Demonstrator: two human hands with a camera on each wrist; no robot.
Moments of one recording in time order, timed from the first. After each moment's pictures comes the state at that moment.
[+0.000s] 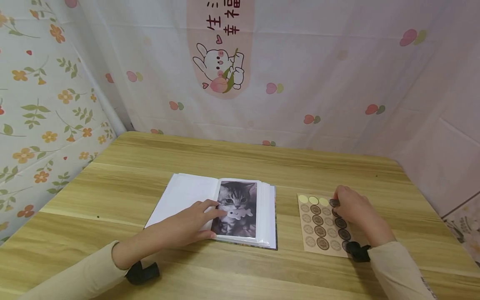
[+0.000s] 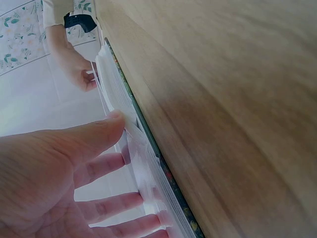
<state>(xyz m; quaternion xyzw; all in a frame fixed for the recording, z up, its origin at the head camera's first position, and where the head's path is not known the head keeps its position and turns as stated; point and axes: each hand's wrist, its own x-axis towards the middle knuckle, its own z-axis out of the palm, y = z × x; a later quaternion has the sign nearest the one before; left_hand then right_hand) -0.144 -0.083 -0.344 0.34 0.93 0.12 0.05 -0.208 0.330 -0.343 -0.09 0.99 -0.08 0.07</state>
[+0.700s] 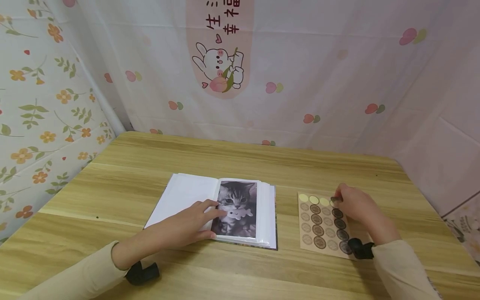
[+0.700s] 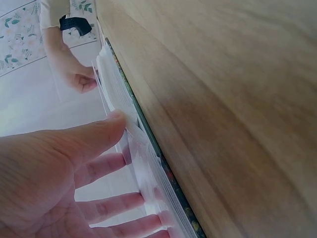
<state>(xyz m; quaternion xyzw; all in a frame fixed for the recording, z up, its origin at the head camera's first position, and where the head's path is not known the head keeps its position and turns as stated) -0.145 -0.084 -0.345 0.34 0.93 0.12 0.05 -0.209 0.334 -0.335 -0.11 0.99 -0.11 0.07</state>
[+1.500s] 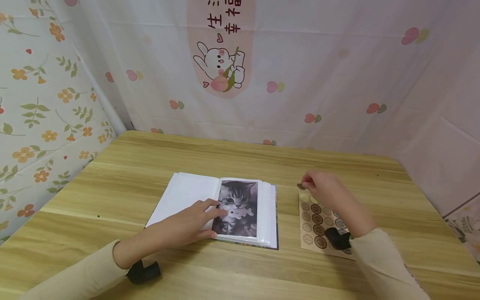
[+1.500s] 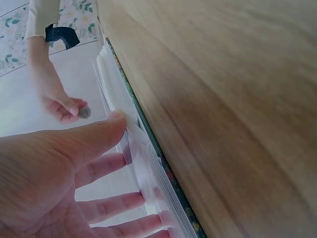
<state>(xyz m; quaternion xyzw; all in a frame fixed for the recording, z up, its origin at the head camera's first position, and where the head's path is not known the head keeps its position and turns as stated) -0.145 -0.083 -0.344 0.34 0.93 0.12 0.06 -0.212 0.259 -0.305 -0.18 0.97 -0.15 0.00</state>
